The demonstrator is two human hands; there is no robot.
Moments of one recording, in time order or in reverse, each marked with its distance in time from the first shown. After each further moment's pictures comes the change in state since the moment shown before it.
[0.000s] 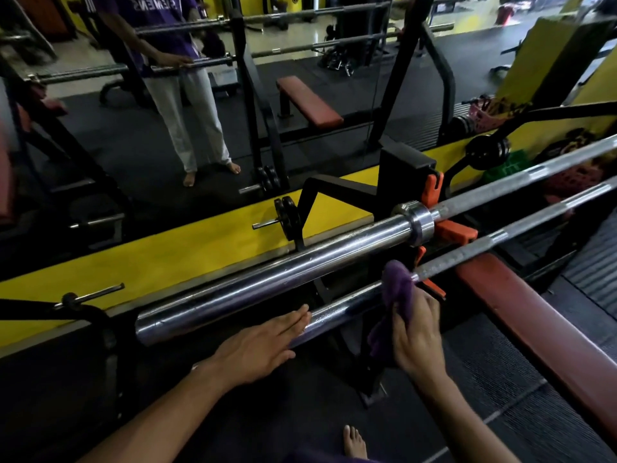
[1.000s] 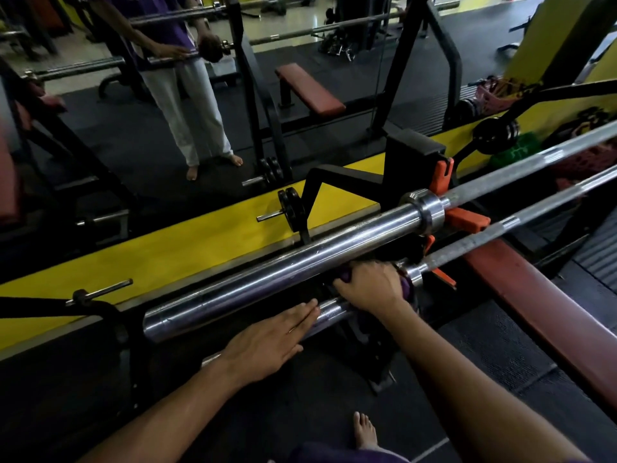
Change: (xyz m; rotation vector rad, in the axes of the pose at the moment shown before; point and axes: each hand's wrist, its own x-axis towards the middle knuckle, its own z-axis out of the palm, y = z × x) left_hand -0.001 -0.002 0.012 0.077 0.074 0.049; right_hand 0.088 -0.044 0.069 -0.684 -0.428 -0.015
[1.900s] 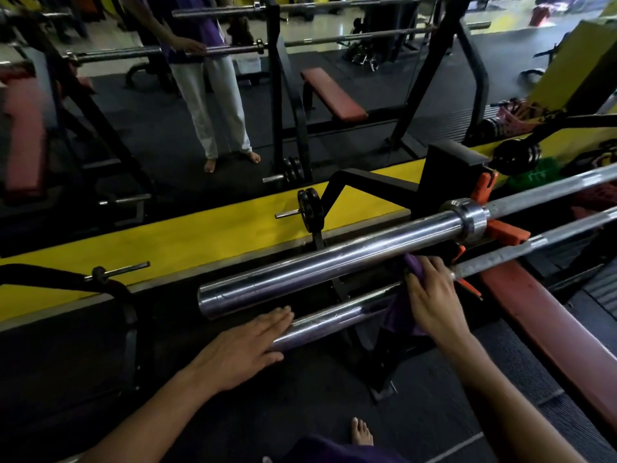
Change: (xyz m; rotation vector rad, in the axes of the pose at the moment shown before) left_hand -0.090 -0.024 -0.020 -0.159 -0.053 -0.222; right_hand -0.057 0.021 -0.039 0.559 0.259 0.001
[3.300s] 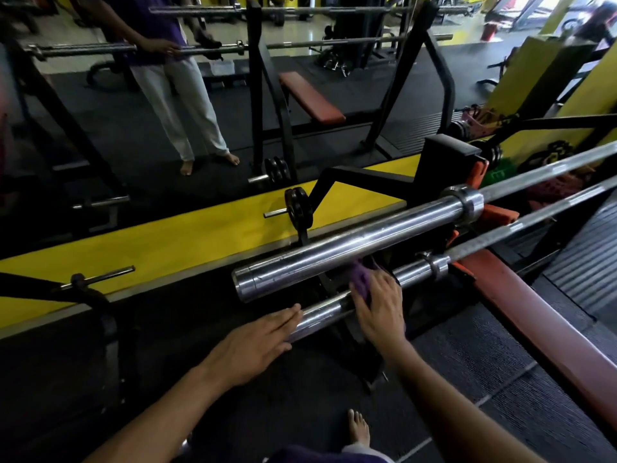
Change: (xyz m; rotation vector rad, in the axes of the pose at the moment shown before) left_hand -0.018 -0.029 0.025 -0.051 0.159 0.192; right_hand -0.058 -0.050 0.105 -0.033 0.086 0.030
